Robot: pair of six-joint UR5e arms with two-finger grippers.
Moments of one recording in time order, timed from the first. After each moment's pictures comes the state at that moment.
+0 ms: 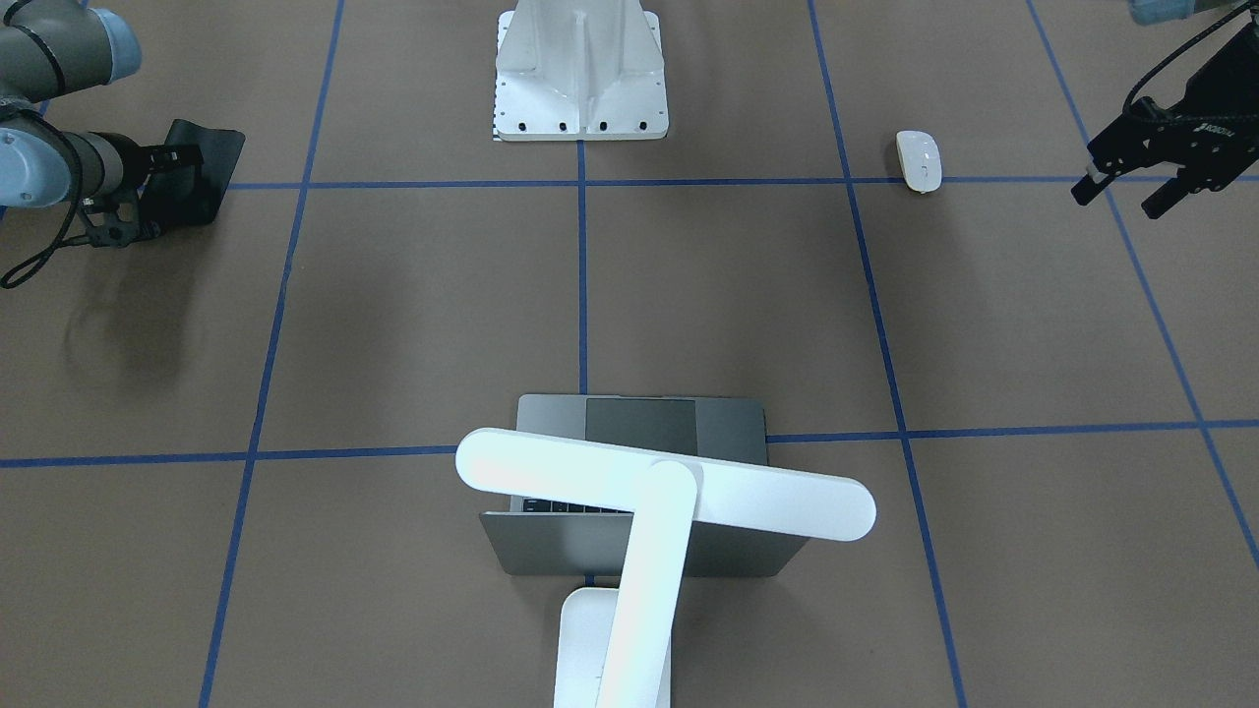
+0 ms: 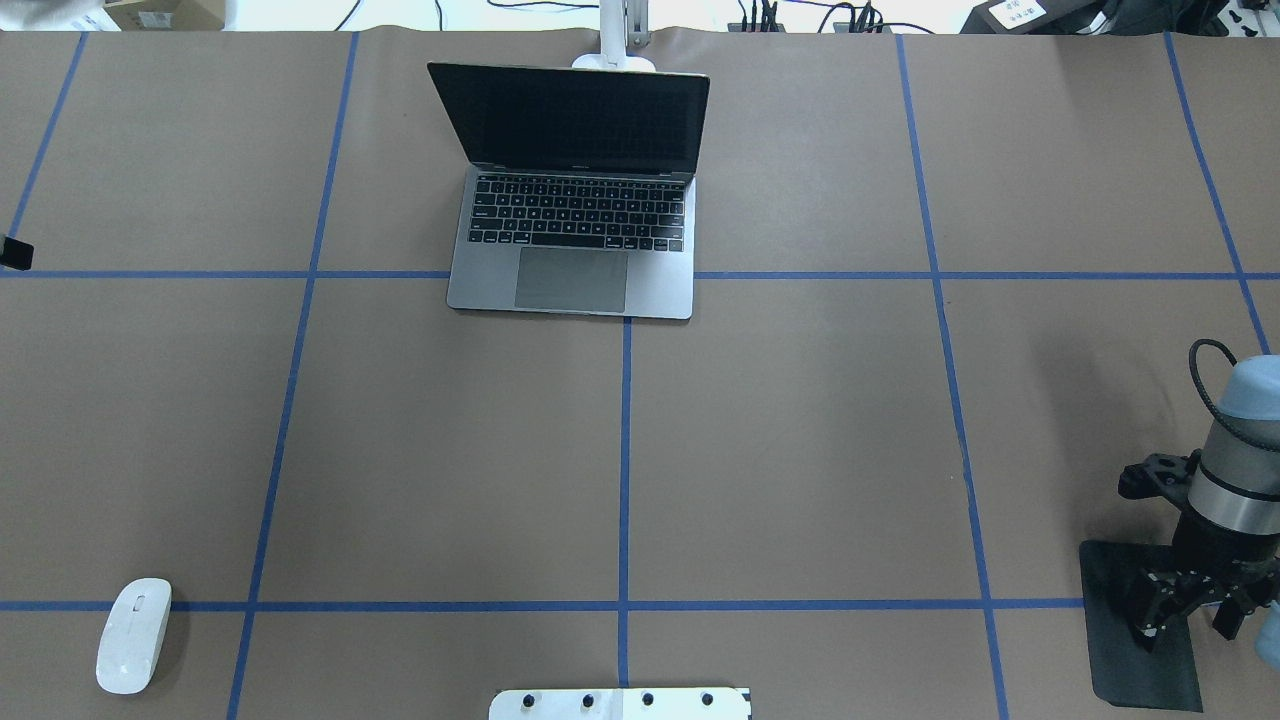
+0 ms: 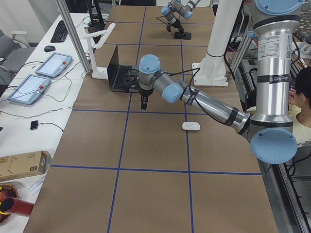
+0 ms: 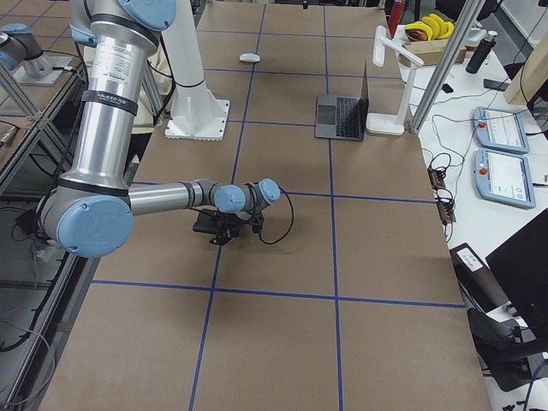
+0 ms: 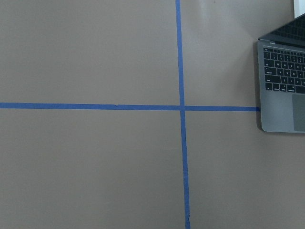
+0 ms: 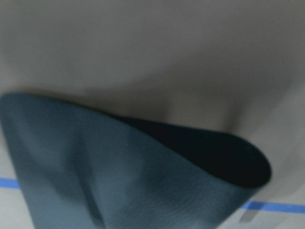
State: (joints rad) left arm -1.26 -1.51 -2.07 -1.84 -2.43 -0.72; right arm 0.66 -1.82 1.82 -1.64 2.51 0.44
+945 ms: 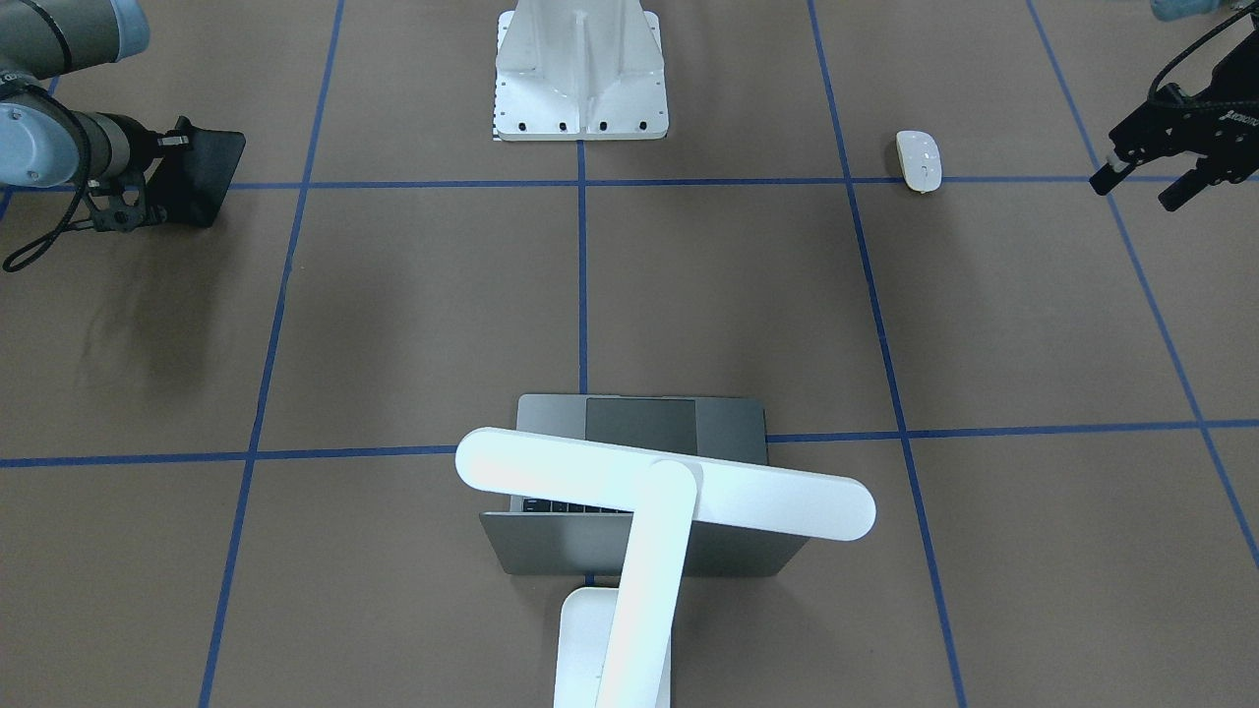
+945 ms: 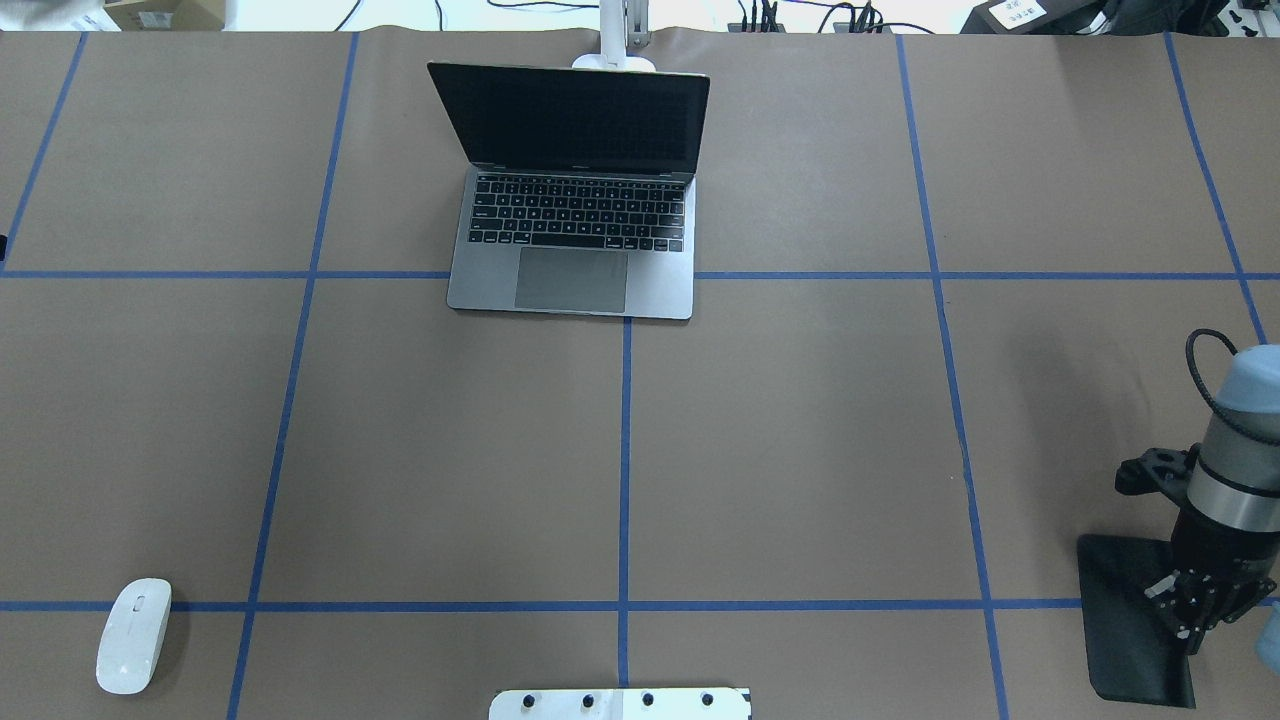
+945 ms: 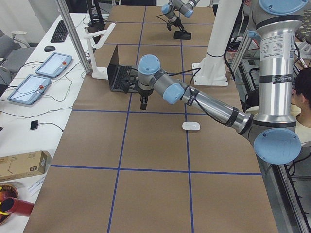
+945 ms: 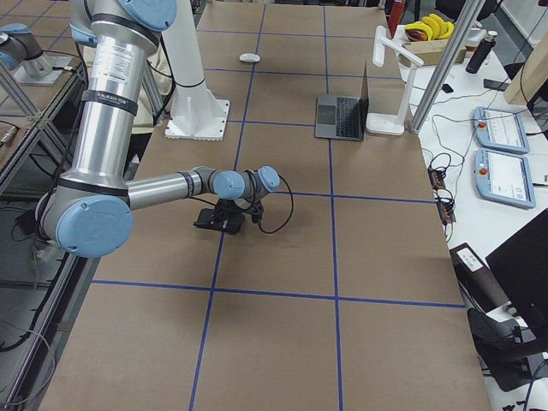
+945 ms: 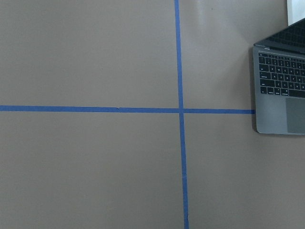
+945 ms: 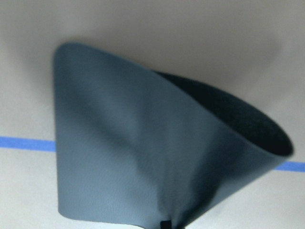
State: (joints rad) left arm -1.31 -1.51 -2.07 -1.83 -2.48 -0.69; right arm 0.68 -1.82 1.92 -1.74 2.50 0.44
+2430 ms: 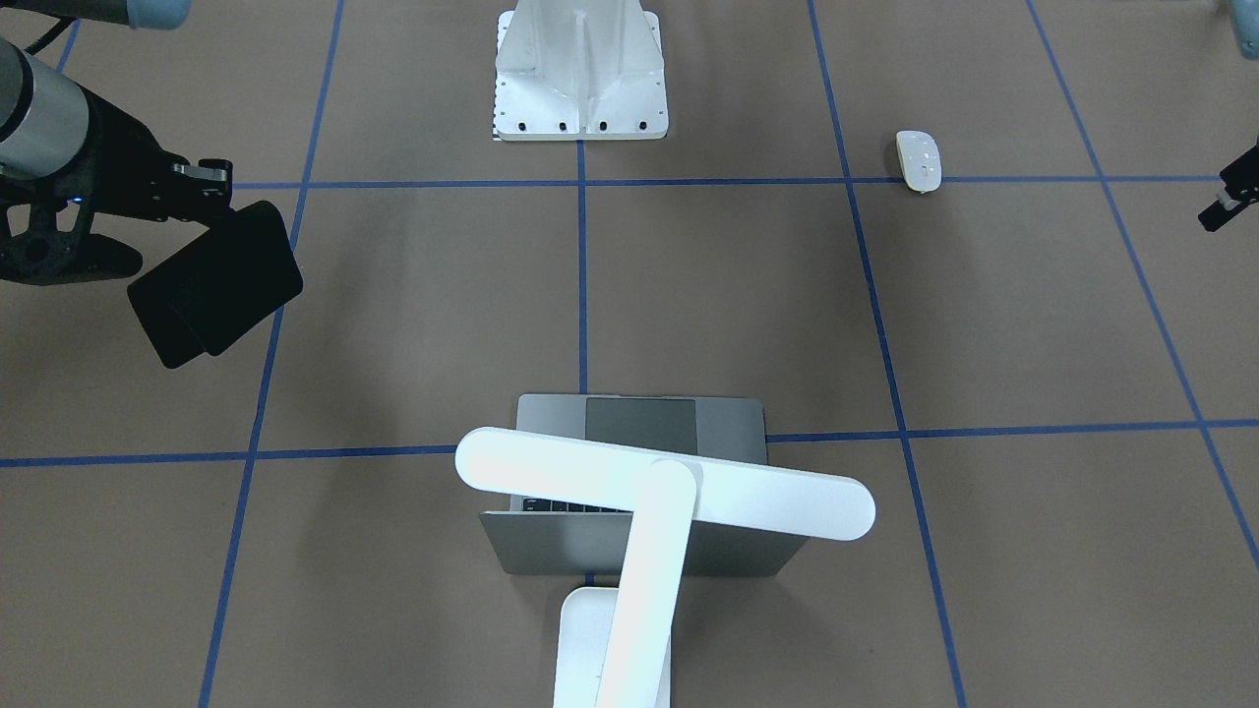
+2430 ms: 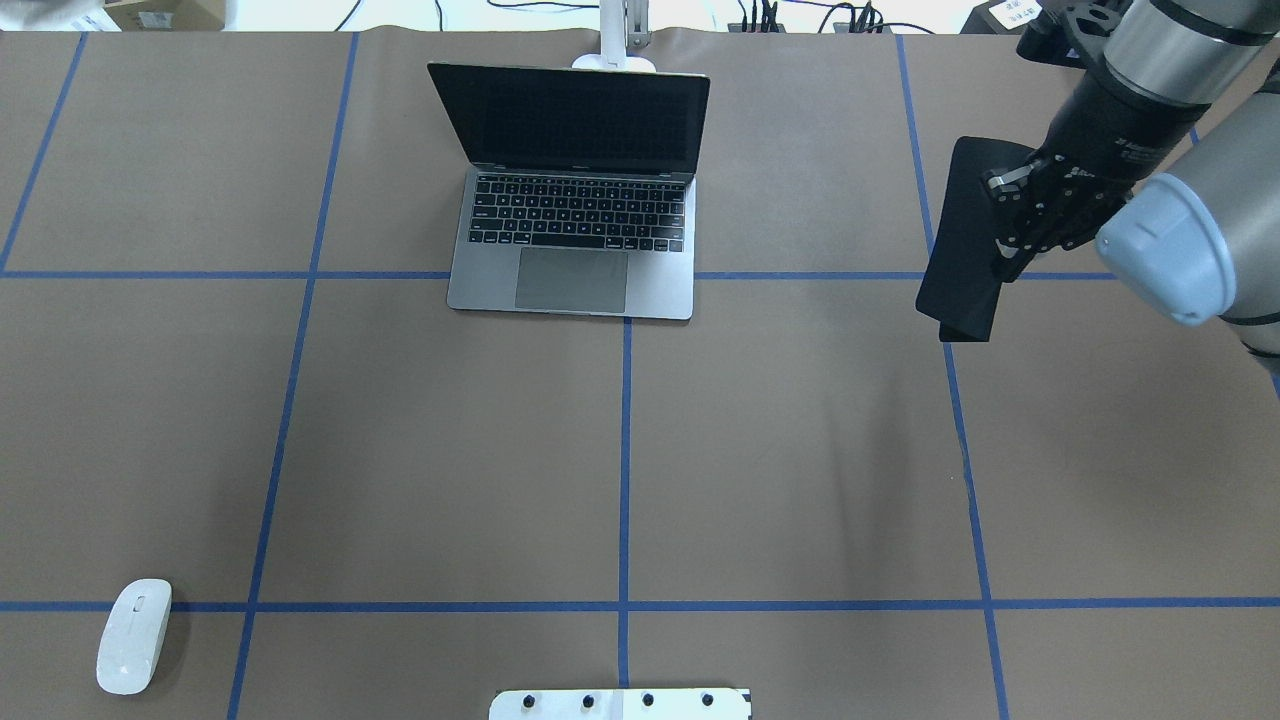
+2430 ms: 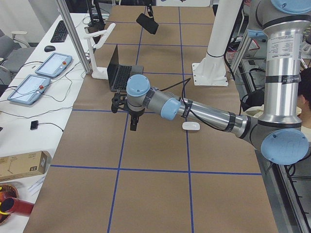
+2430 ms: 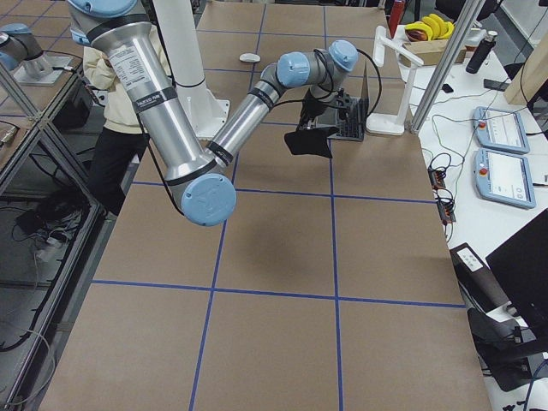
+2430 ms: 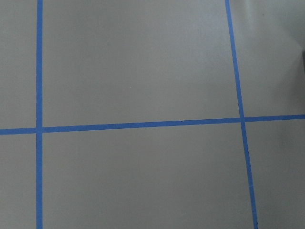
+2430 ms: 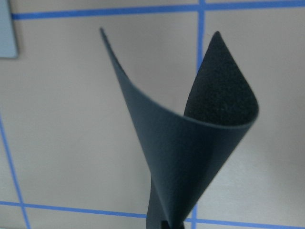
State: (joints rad) left arm -1.46 -1.52 -1.90 -1.75 -2.50 -0.36; right arm 1.06 -1.06 1.95 -2.22 2.50 0.52
